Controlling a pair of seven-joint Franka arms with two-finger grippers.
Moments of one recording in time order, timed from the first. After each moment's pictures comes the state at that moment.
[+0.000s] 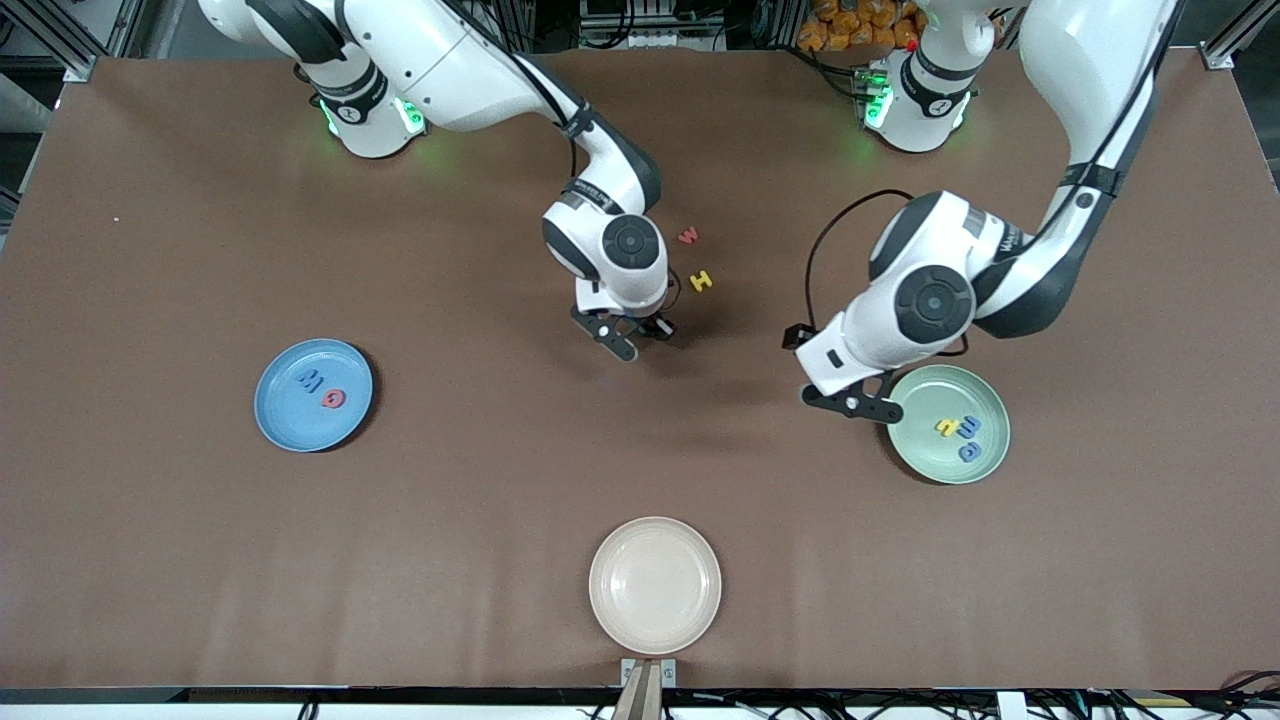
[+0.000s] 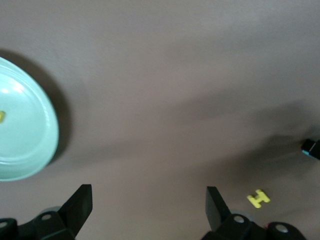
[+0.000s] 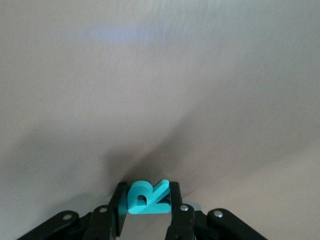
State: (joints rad) left arm 0.06 0.47 -0.60 -1.72 0.16 1.94 -0.36; right arm 0.67 0.76 0.18 -1.60 -0.04 2.25 1.49
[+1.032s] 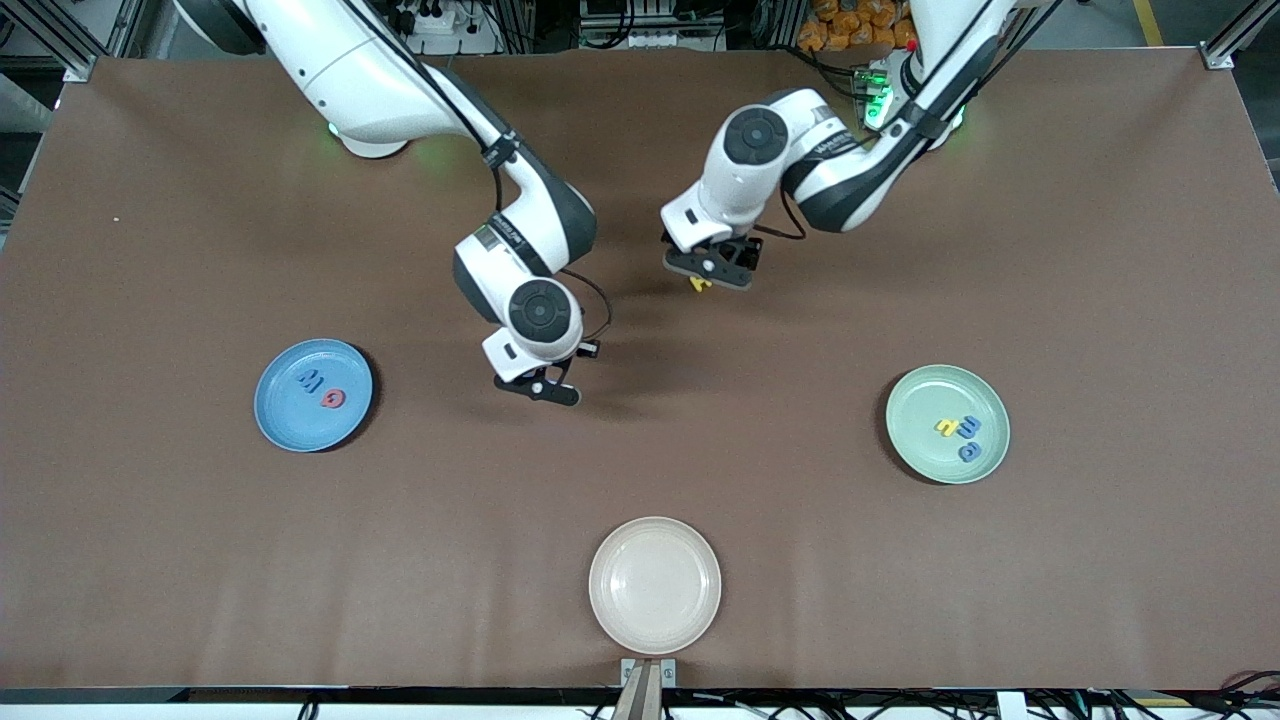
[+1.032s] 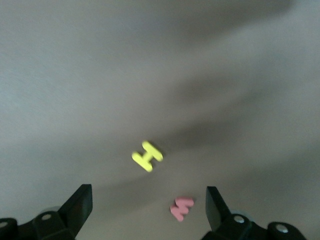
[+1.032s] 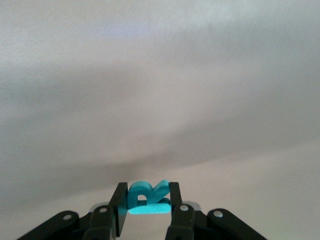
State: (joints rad) left arm 0.01 0.37 -0.91 -2.22 0.28 2.43 -0.71; right arm 0.45 0.66 0.18 -1.61 -0.04 1.99 0.76
